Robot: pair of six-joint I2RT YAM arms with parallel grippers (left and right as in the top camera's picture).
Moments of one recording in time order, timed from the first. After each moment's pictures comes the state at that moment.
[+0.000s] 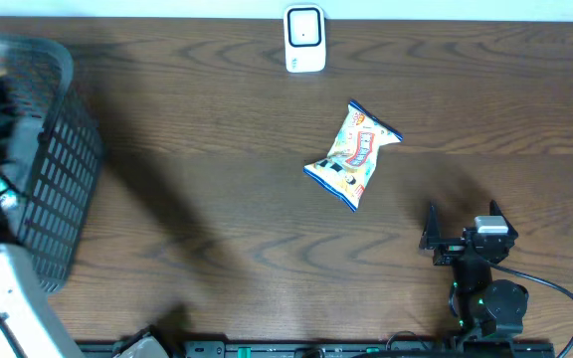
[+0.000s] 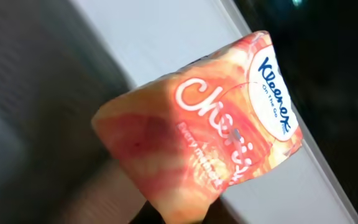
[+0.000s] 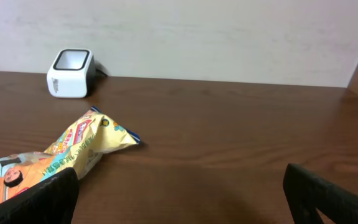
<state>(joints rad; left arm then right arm) 0.57 1.19 1.33 -0.54 0.59 -0.71 -0.01 0.02 0.01 -0.07 -0.01 -0.04</state>
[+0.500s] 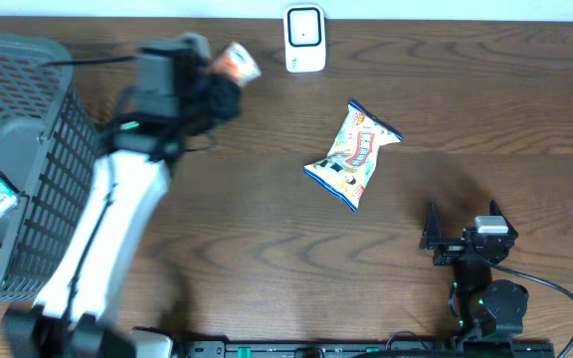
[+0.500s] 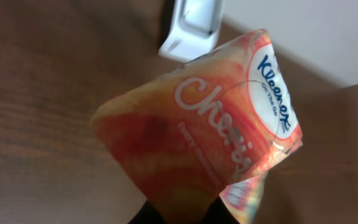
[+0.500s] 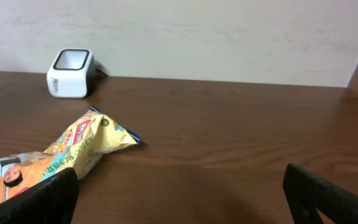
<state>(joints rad) -0.25 1.56 1.33 -0.55 0.23 -0.59 -0.01 0.02 0.01 -0.07 -0.01 -0.04</state>
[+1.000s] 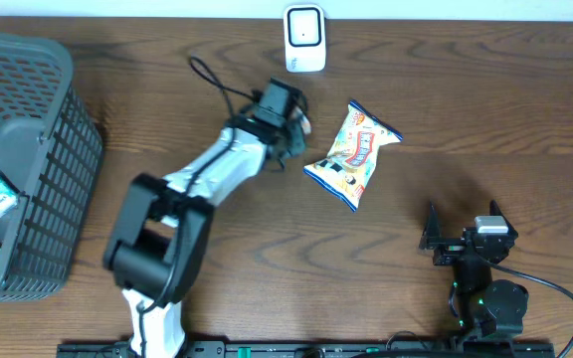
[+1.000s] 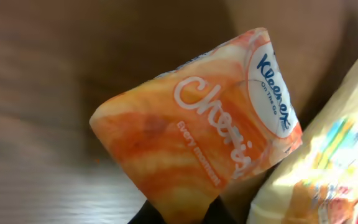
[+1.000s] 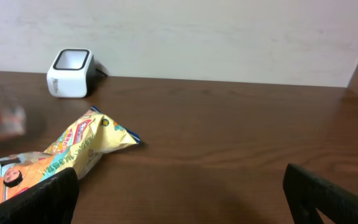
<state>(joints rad) -0.50 2.01 1.33 -0.42 0.07 -0.70 -0.01 0.02 0.01 -0.07 -0.01 -0.04</state>
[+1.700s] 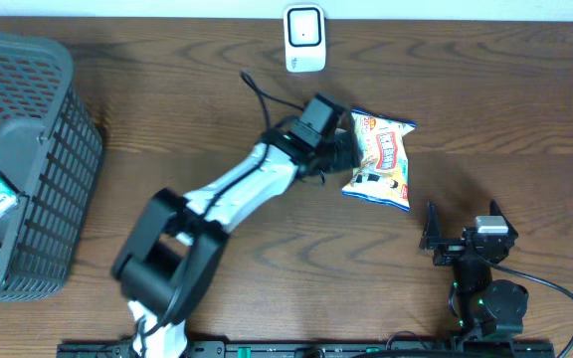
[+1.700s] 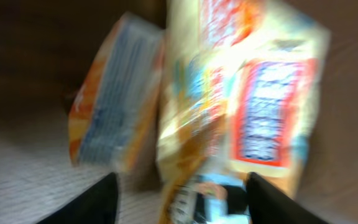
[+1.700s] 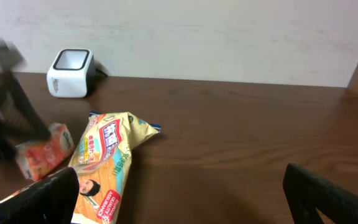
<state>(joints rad) -0.63 1.94 1.35 -0.33 0.28 -0.76 -0.01 0.02 0.01 -0.07 -0.01 -0.04</state>
